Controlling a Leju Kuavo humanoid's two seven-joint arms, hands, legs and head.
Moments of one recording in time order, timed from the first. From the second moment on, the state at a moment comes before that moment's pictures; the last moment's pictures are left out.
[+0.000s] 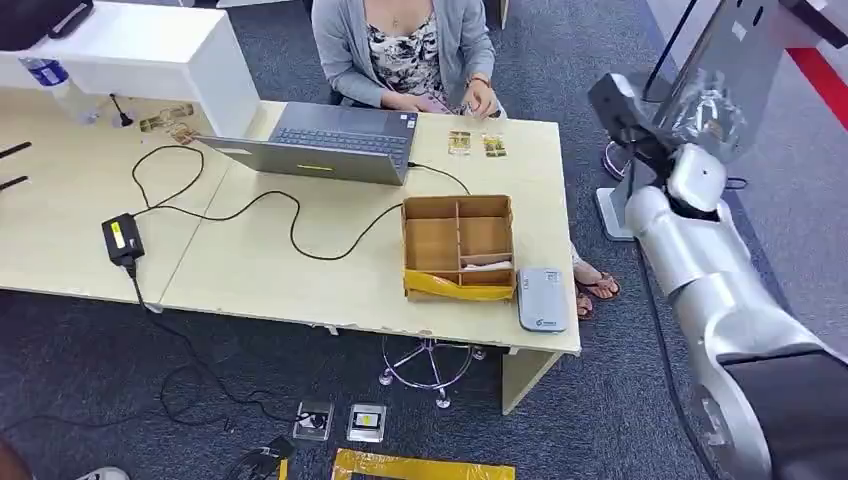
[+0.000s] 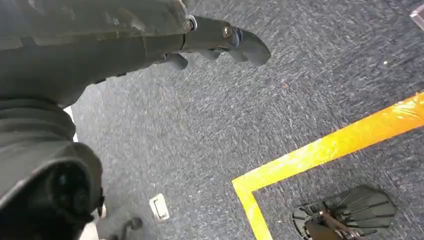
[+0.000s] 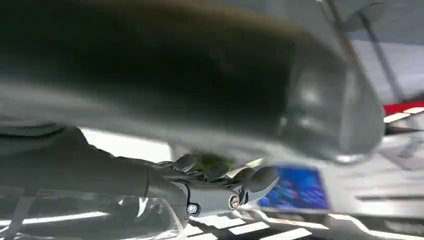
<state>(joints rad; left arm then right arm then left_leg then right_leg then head) -0.34 0.19 -1.51 -0.17 0.88 0.00 0.10 -1.16 -0.12 0.47 -0.30 0.88 -0.26 0.24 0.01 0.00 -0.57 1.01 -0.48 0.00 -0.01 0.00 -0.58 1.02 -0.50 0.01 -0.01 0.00</state>
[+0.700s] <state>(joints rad) -0.27 0.21 -1.50 -0.17 1.04 0.07 0.08 -0.69 -0.53 0.14 -0.25 0.71 -0.17 0.37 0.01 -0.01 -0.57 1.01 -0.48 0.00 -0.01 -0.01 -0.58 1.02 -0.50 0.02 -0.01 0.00</state>
